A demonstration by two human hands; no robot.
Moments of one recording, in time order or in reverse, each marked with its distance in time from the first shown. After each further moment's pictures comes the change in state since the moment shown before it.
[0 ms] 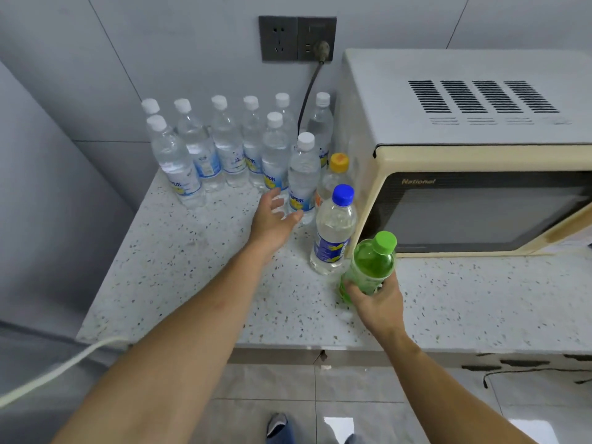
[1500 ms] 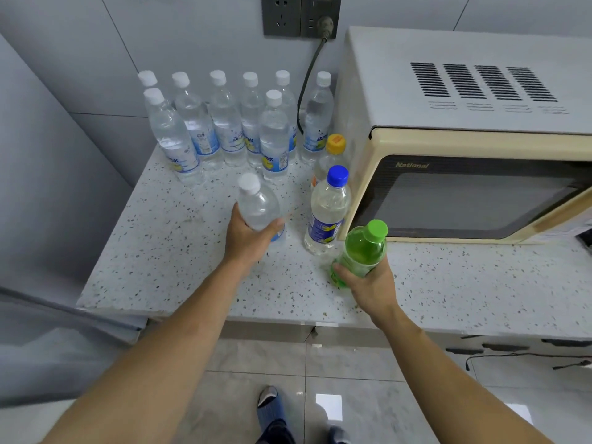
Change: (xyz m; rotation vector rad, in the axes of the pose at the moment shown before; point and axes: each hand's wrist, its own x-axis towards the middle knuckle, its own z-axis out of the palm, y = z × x) left_hand -0.054 -0.042 -0.029 -0.015 0.130 0.011; right_hand 0.002 0.001 -0.013 0.055 -0.158 0.074
